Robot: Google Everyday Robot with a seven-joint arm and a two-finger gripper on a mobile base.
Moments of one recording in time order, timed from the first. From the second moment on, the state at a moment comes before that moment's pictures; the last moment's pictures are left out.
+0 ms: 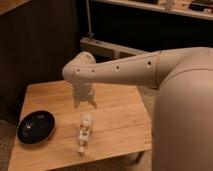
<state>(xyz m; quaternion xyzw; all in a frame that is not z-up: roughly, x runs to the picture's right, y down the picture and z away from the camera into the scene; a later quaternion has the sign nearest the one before) -0.102 0.073 0.711 -0.23 0.18 0.68 0.67</state>
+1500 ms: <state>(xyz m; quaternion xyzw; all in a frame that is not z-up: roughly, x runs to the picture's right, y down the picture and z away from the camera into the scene) -0.117 0.176 0.789 -0.29 0.17 0.72 0.61</state>
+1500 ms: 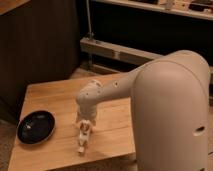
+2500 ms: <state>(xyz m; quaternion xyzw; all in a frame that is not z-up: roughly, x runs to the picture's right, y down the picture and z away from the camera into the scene) -0.133 0.184 0.796 -0.33 0.17 0.72 0.58</state>
